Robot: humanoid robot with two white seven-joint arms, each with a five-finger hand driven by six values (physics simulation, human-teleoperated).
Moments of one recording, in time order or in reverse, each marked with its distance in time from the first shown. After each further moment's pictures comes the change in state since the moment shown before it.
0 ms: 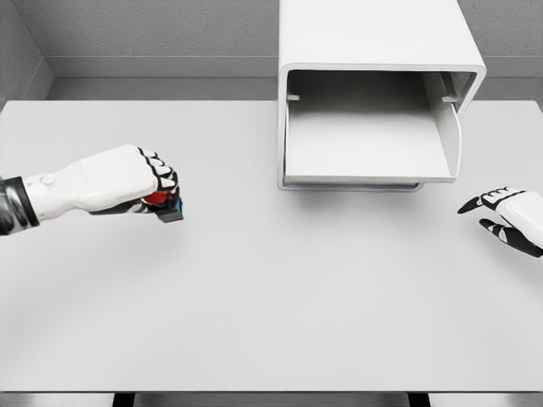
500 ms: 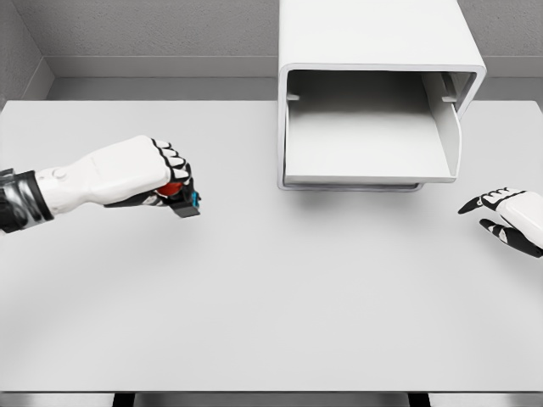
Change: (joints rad) left arm -0.023 -0.073 0.006 0.000 0.003 0.000 0.000; right arm 0.000 0.000 0.000 0.002 0.000 0.000 0.000
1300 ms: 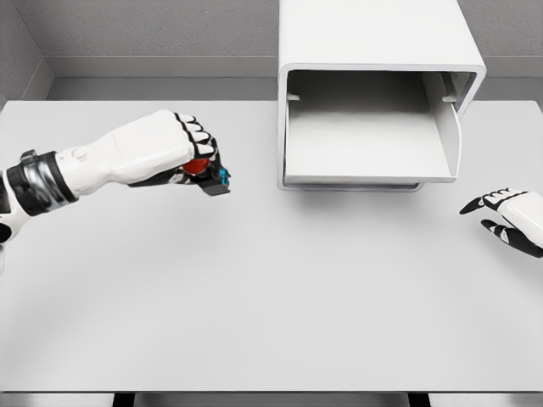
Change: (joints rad) left arm -0.071 -0.125 0.002 0.000 -0.001 0.000 -0.001; right arm -0.003 0.000 0.001 0.013 0.000 0.000 0.000
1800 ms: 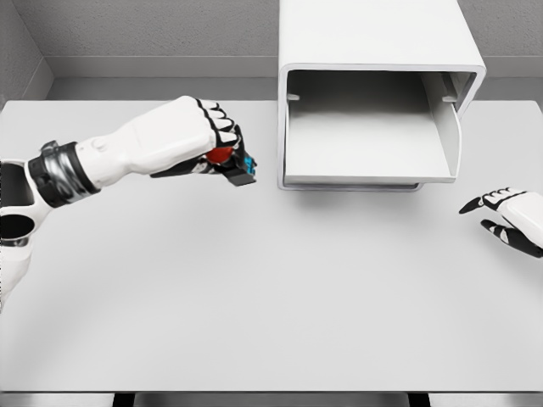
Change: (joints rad) left arm -0.041 -0.092 -0.010 0.000 -0.001 0.000 0.000; right arm 0.002 0.000 -0.001 -0.005 0.000 0.000 0.000
